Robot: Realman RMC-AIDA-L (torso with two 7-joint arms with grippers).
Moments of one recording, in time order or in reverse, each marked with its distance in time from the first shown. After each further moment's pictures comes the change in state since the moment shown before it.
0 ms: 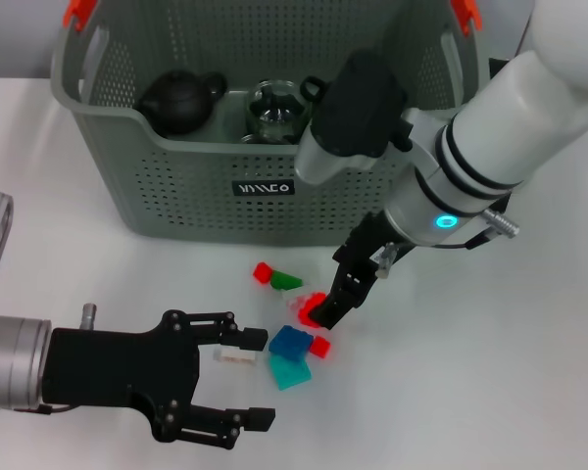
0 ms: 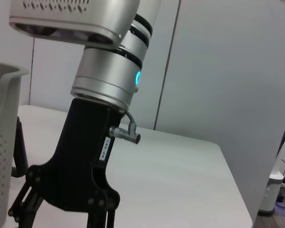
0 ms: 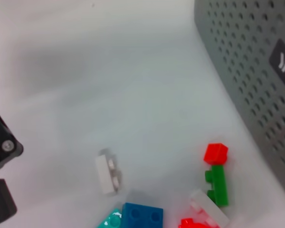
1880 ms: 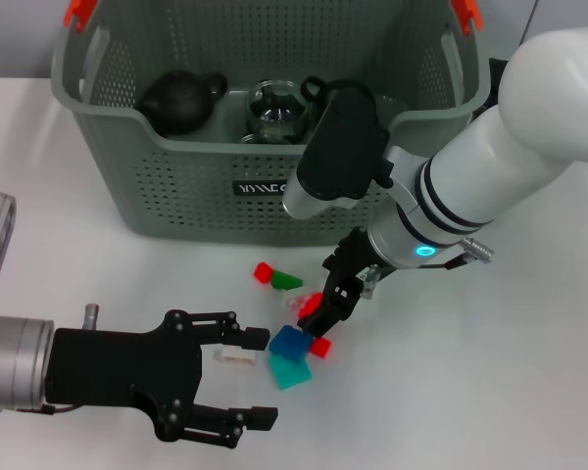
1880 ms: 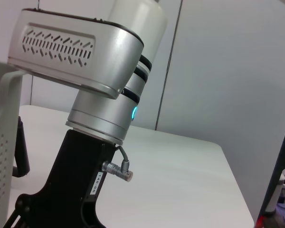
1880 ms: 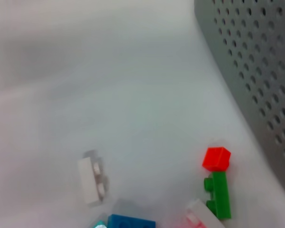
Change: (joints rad) left arm 0.001 -0.004 0.000 -0.001 0.000 -0.006 0.000; right arm -0.008 0.002 -0.166 0.098 0.077 0.213 -0.008
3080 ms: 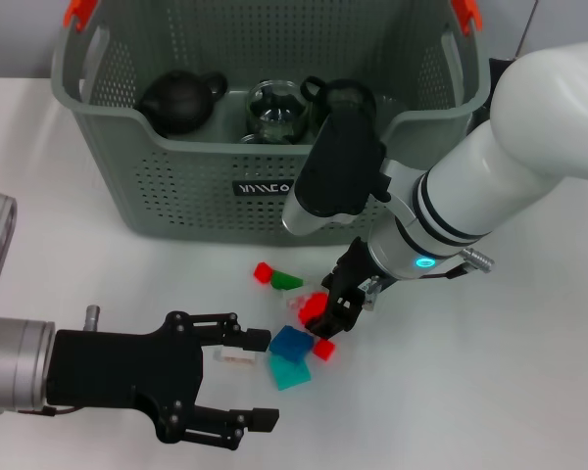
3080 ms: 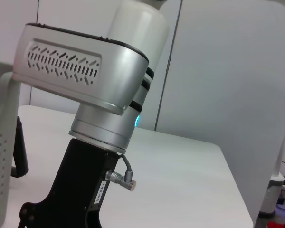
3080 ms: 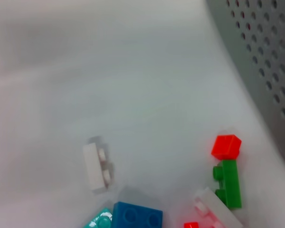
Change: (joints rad) left arm 0.002 -0.002 0.000 -0.001 0.000 0.001 0.000; right arm -0.003 0.003 -0.041 0.011 0.000 0.014 0.006
